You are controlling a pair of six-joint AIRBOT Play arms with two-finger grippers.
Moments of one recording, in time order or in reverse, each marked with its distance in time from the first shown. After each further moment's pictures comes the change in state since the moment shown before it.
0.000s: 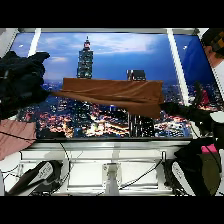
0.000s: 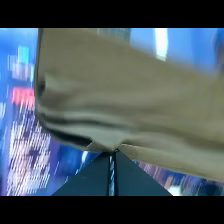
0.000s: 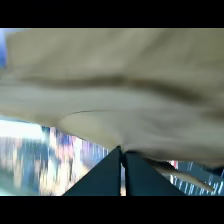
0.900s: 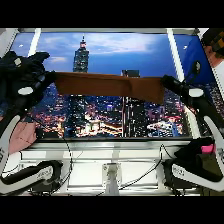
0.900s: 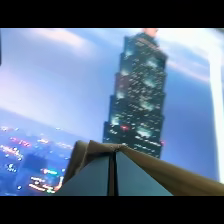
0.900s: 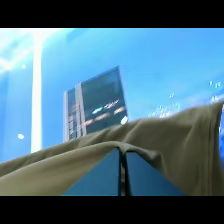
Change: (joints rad) left arm -0.397 -0.264 0.093 -0.282 0.852 0.135; right arm 0.252 -0.507 0.290 0.061 -0.709 0.025
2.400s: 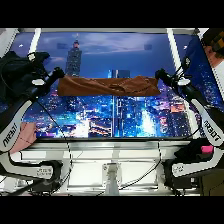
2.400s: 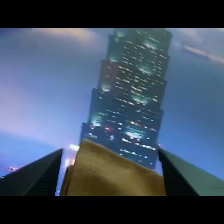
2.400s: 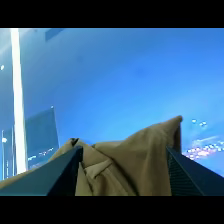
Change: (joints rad) left arm -0.030 -0.263 0.207 0.097 0.048 0.001; right arm 0.024 -0.296 0.218 -0.005 -0.069 0.005
